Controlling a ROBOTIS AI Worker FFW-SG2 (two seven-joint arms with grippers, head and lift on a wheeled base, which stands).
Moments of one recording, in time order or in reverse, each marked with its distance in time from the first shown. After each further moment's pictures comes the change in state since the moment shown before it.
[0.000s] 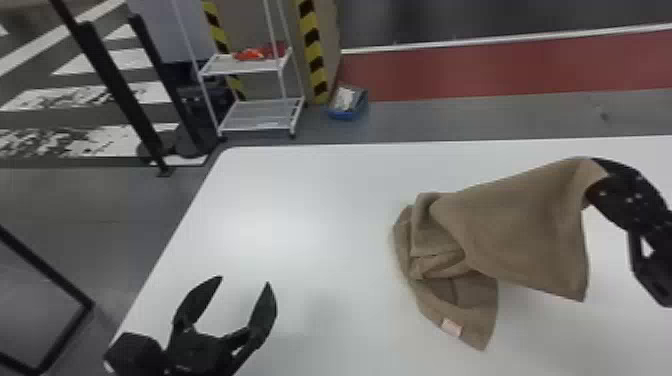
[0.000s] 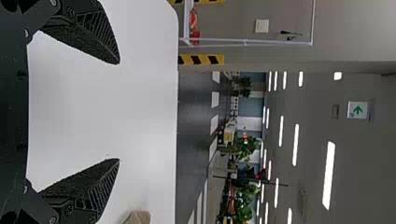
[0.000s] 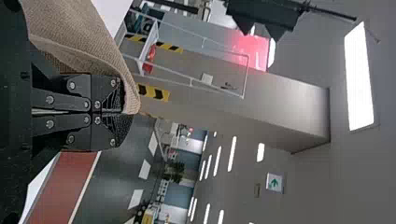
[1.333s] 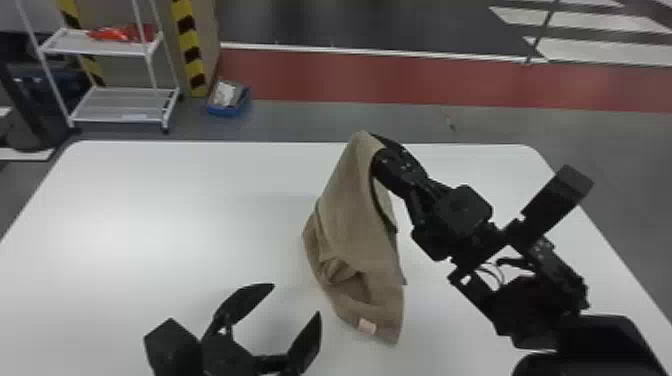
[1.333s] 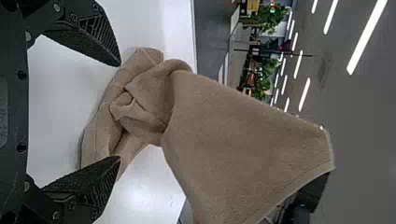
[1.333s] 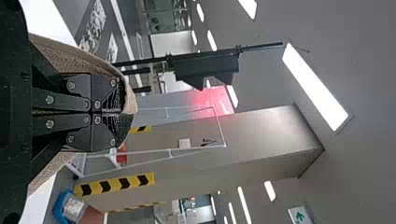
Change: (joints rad) left arm -0.123 0.000 -0.387 0.019 -0.199 0.177 -0.188; right arm -0.062 0.000 0.188 -0.168 -0.356 0.394 0.086
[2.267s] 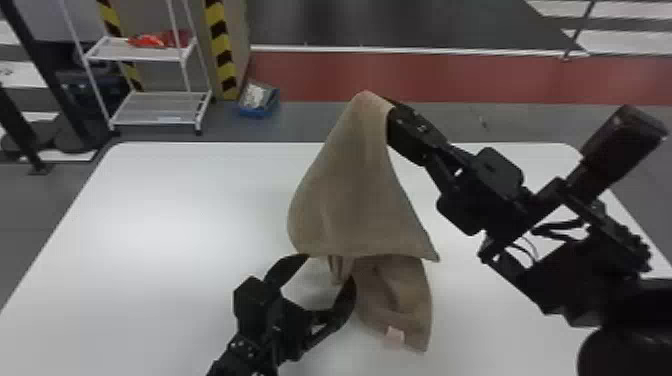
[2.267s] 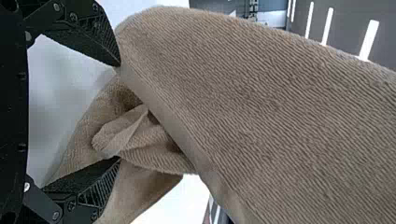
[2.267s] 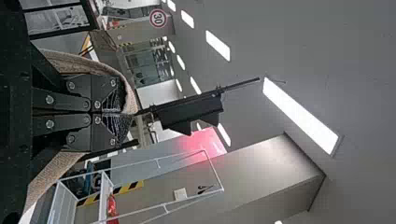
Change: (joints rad) left arm -0.232 0.000 -0.086 0.267 -0.047 -0.051 0.235; right arm -0.076 0.000 -0.019 -0.146 -0.203 0.290 0.046
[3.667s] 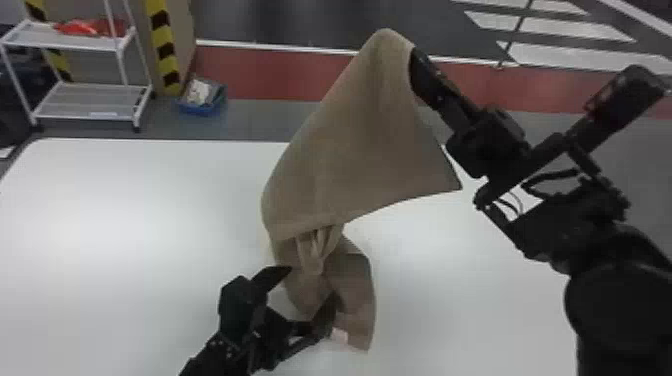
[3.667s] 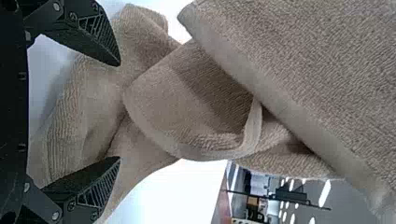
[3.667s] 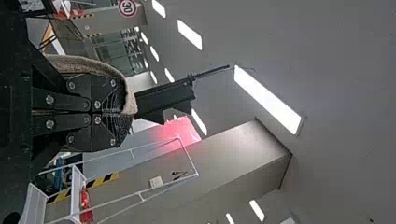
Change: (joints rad) left arm -0.077 0.000 -0.102 0.062 -0.020 0.102 -0.059; right arm -0.149 0.000 -0.204 0.032 -0.177 0.129 -0.011
